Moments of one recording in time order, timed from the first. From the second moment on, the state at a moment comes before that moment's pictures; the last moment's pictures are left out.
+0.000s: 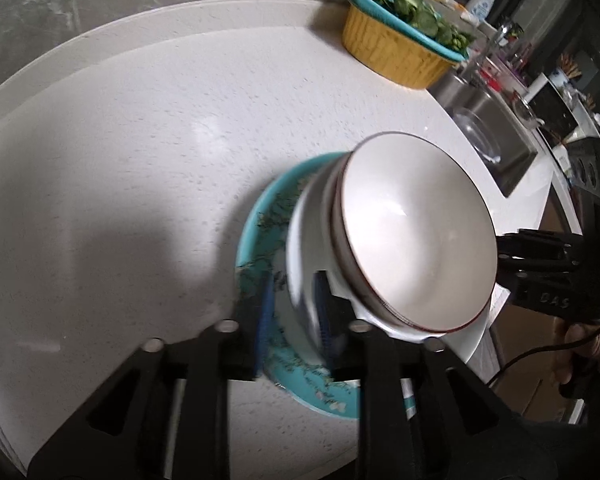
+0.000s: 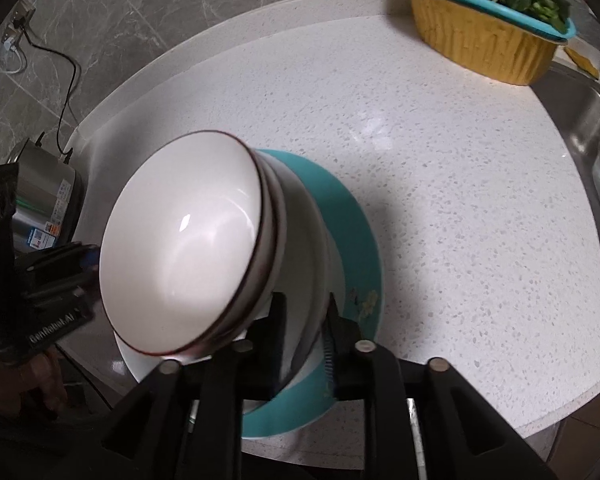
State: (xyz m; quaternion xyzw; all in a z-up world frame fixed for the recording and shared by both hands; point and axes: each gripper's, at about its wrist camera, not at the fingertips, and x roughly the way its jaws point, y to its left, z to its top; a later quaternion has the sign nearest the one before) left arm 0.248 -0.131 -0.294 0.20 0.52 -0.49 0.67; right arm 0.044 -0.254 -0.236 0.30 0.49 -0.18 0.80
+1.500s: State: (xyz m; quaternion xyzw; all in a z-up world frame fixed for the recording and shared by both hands) left arm 0.017 -0.061 -0.123 0.11 0.44 -0.18 0.87; right arm -0.089 -0.213 -0.061 0.18 0.28 -0.19 0.92
